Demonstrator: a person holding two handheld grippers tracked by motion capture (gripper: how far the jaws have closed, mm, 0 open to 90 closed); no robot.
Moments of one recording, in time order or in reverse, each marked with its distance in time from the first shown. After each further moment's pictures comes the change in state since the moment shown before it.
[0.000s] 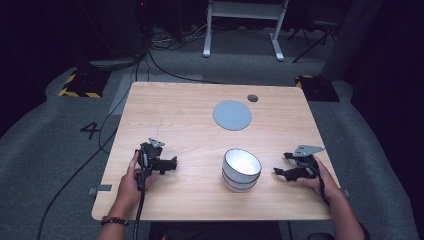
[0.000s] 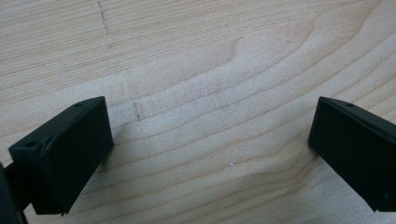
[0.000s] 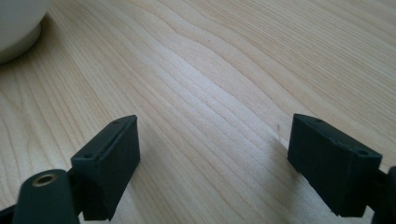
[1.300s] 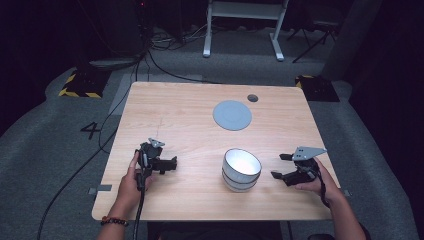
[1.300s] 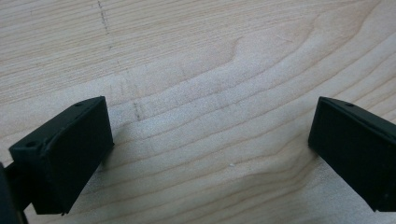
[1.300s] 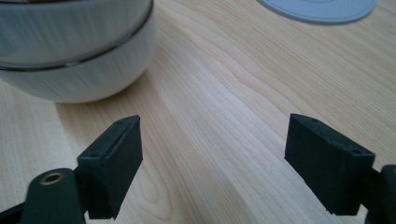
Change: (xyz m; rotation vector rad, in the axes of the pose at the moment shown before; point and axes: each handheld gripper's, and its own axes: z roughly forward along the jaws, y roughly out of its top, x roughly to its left) left arm 0.000 0.000 0.000 -0.001 -0.002 0.003; right arm 0.034 0.028 -0.026 -0.045 0.078 -0.089
